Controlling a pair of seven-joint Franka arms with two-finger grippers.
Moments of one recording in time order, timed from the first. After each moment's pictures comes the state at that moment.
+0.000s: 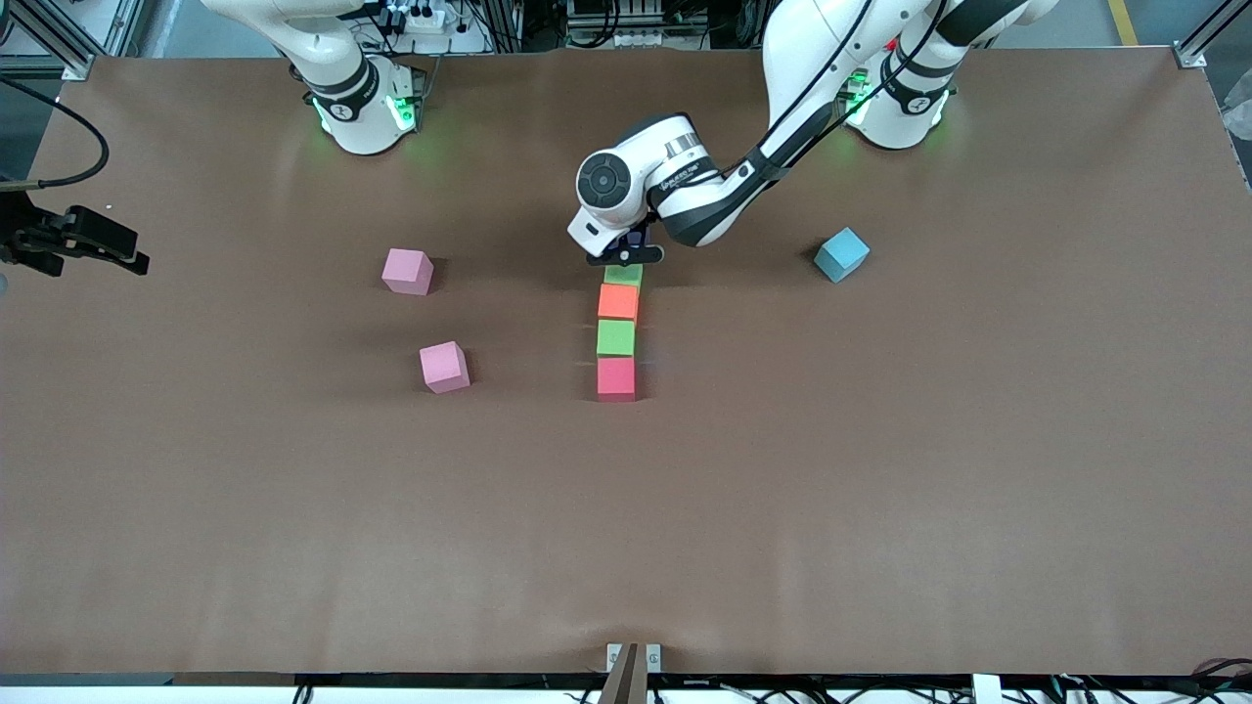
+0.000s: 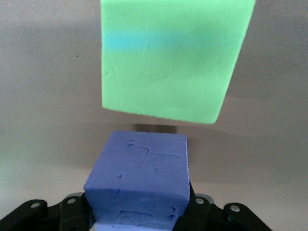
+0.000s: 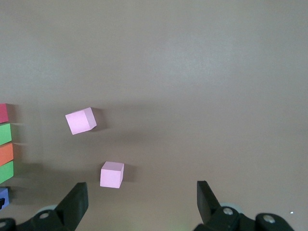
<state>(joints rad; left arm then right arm) -0.50 0.71 -0.59 -1.78 0.08 2.10 -1.09 0.04 0.06 -0.10 -1.48 0.03 1.48 -0.05</state>
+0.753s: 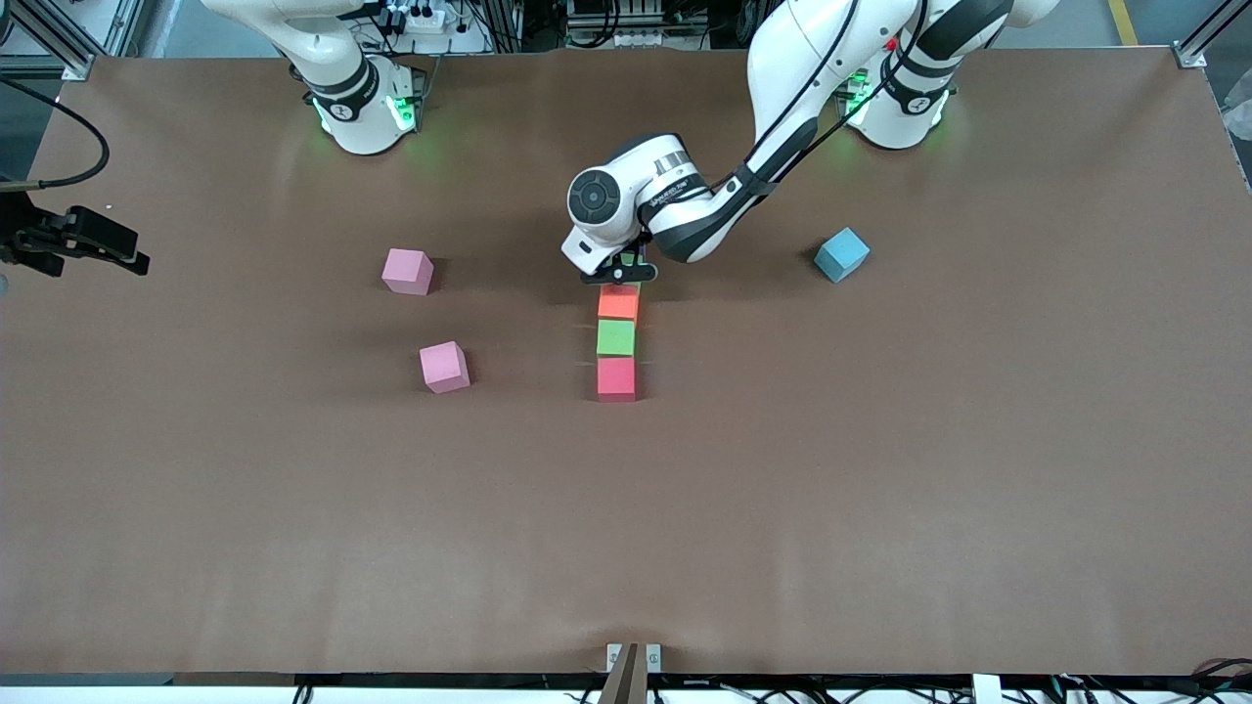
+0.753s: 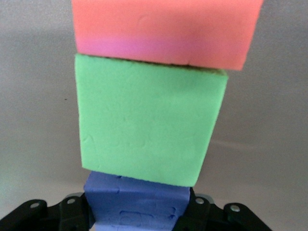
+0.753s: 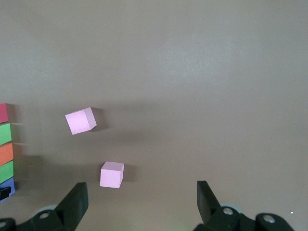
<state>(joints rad) -0.58 0.76 -0.50 -1.69 0.11 2.10 -1.09 0.04 0.06 -0.10 -1.48 0.03 1.48 -0.05</state>
